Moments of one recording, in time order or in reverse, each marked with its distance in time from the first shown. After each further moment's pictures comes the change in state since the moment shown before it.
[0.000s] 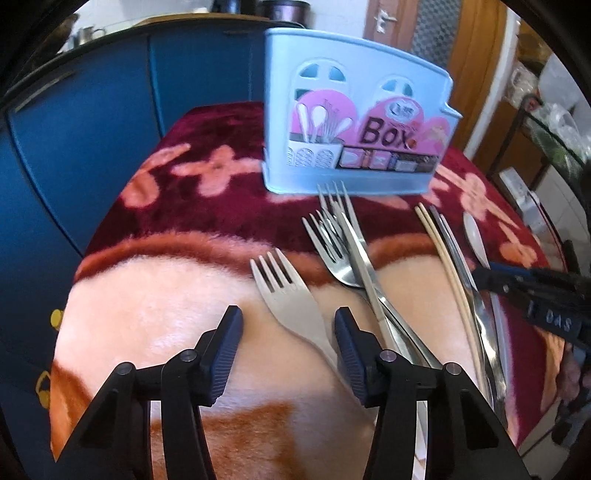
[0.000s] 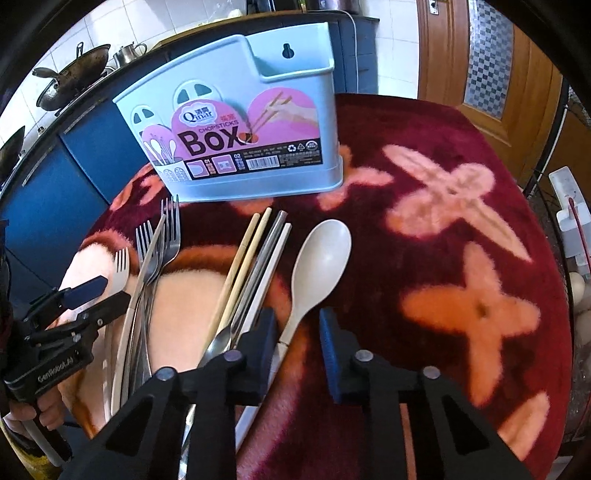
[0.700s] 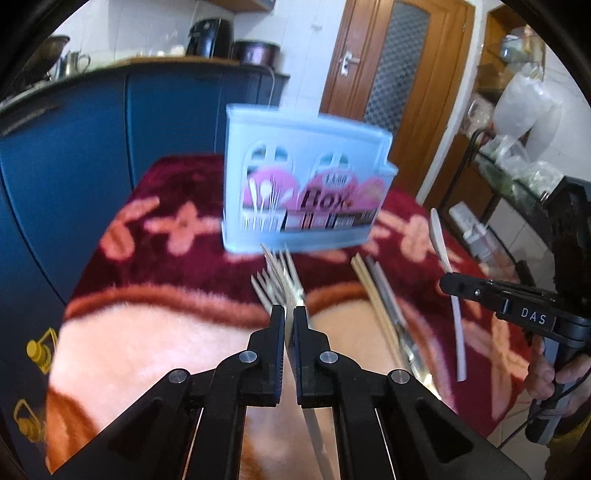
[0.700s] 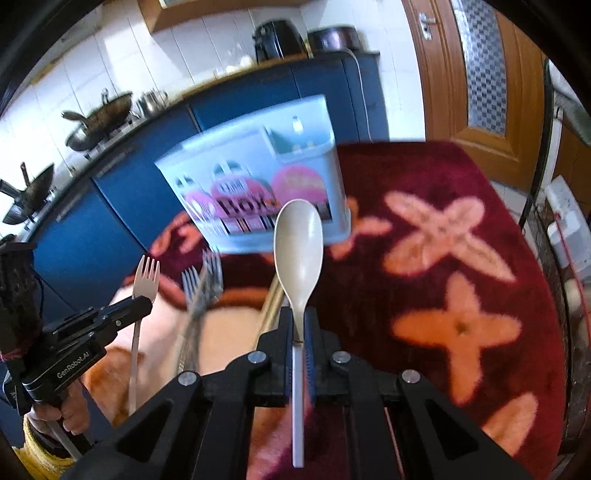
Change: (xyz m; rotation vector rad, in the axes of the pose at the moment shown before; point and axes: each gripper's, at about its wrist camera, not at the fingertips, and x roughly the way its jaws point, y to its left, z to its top) left arm -0.049 -0.007 0.011 0.011 -0.198 -0.166; right arm -0.055 -0.007 0.000 0.039 -0.206 0.115
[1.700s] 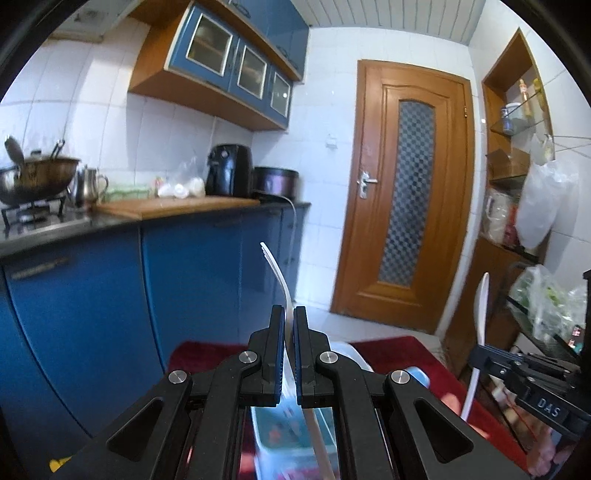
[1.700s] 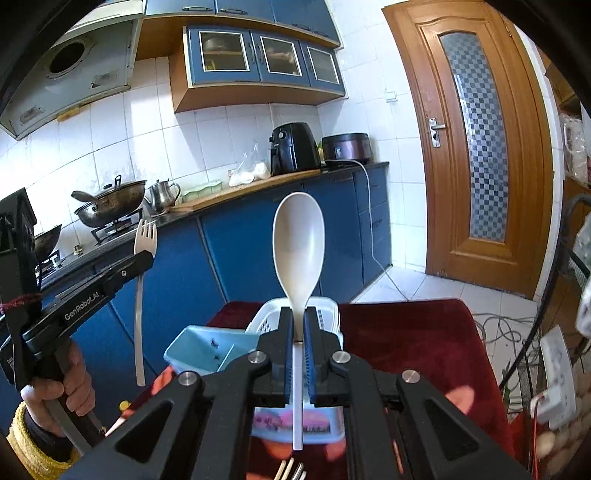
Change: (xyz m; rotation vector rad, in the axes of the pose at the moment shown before) left arm -0.011 0.000 0.184 0.036 -0.474 0.122; right arm -0.016 0.016 0.137 -0.099 -0.387 -0.027
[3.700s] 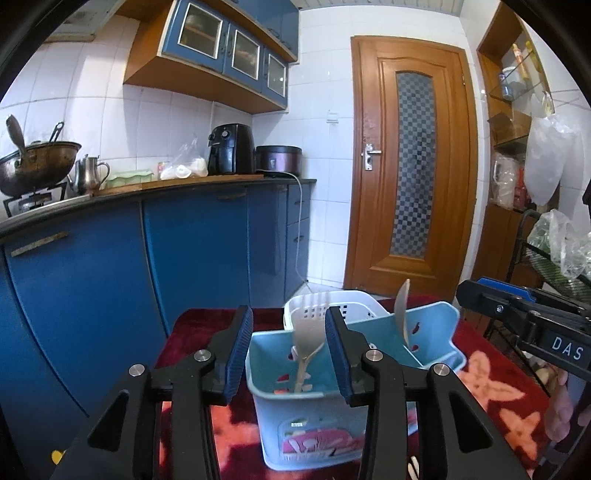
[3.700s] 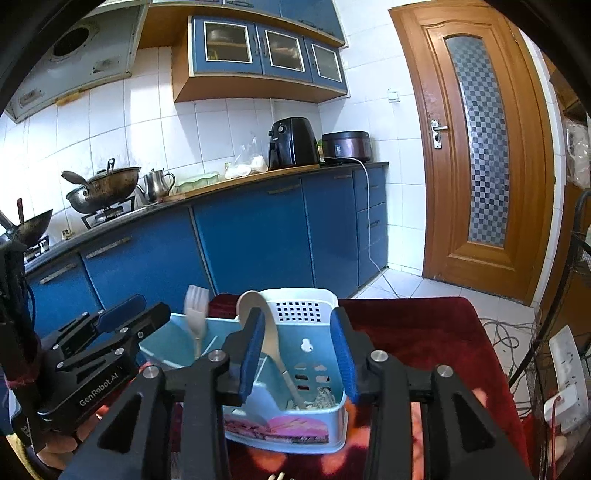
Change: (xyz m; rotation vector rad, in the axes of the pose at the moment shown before) left arm 0.012 -0.008 -0.071 0.057 0.066 0.033; right arm 0.024 0.006 -0.025 -0.027 0.003 -0.016
